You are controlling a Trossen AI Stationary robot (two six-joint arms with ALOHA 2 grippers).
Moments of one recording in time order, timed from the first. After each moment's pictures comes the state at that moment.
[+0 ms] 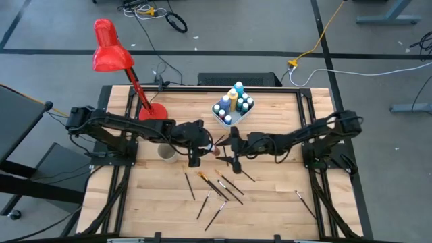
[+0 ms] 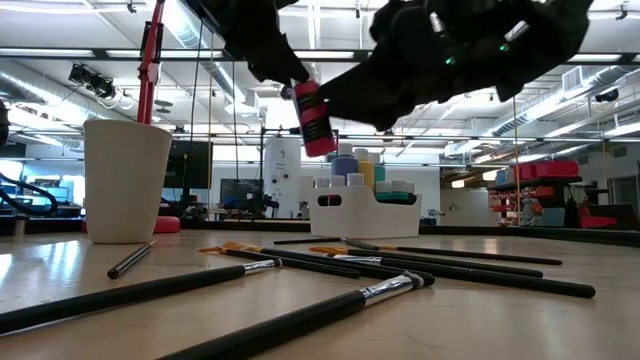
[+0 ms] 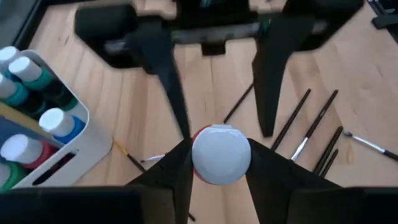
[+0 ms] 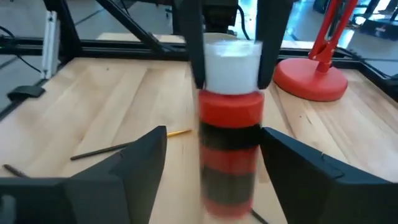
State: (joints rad) left arm -0.07 1.44 1.06 -0.27 -0.09 0.05; right arm 0.08 1.66 0.72 0.71 0.04 -0.02
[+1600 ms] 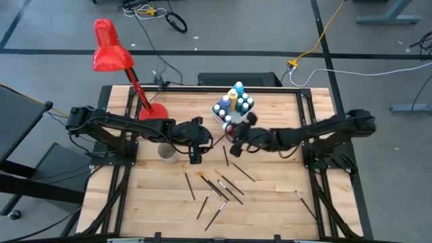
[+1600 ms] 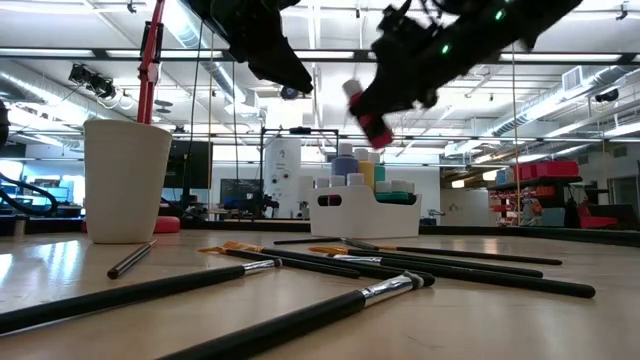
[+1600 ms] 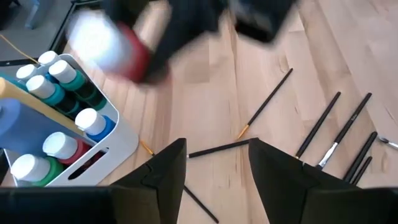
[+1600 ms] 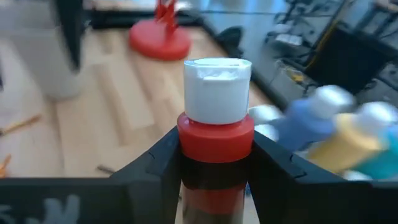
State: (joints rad) left arm -0.07 1.44 1.06 -0.27 -0.17 0.07; right arm 0.07 1.46 0.81 0.21 0.59 0.04
